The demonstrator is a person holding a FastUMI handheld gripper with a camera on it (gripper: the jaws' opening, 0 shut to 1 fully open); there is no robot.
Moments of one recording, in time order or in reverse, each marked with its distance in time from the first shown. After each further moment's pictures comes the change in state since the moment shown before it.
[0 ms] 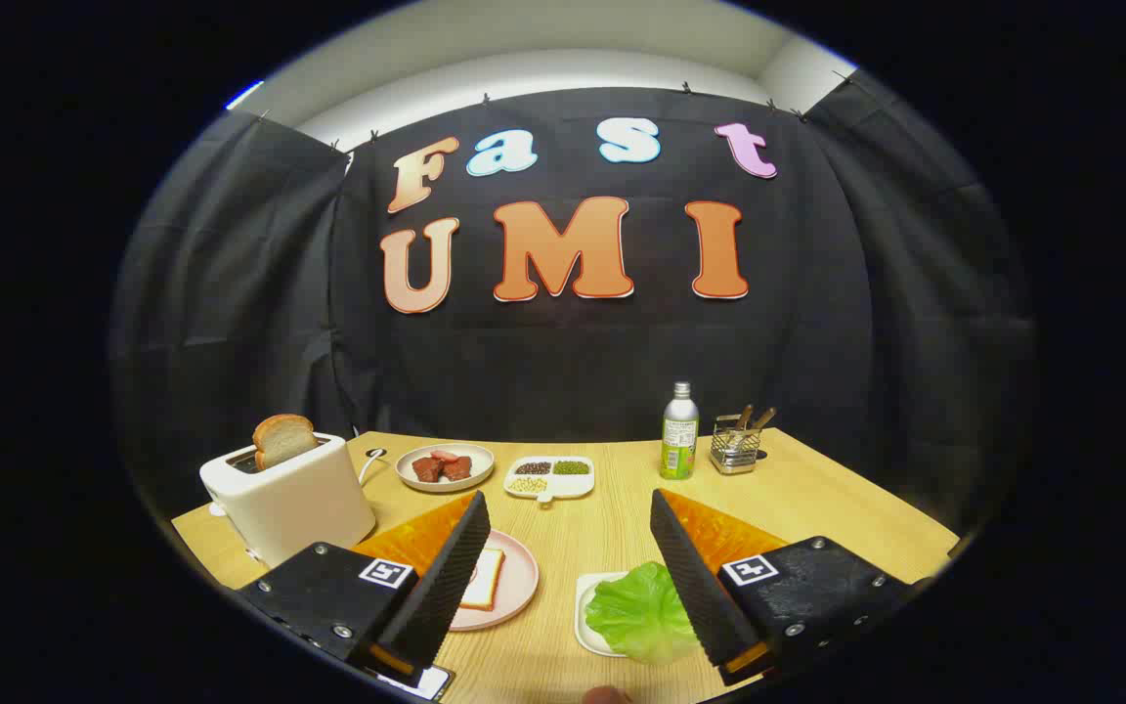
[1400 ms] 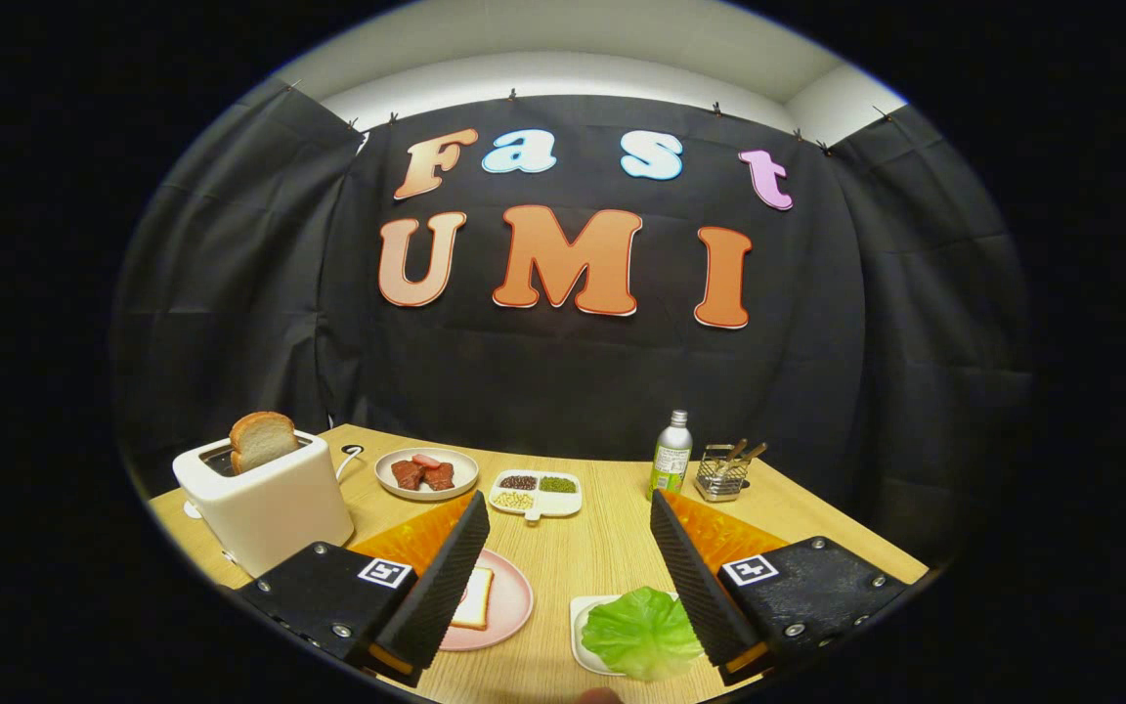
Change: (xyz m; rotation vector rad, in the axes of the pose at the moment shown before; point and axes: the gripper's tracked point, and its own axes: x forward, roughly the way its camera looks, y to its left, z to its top) arm 0.020 0.022 0.022 -0.103 -0.022 -0.064
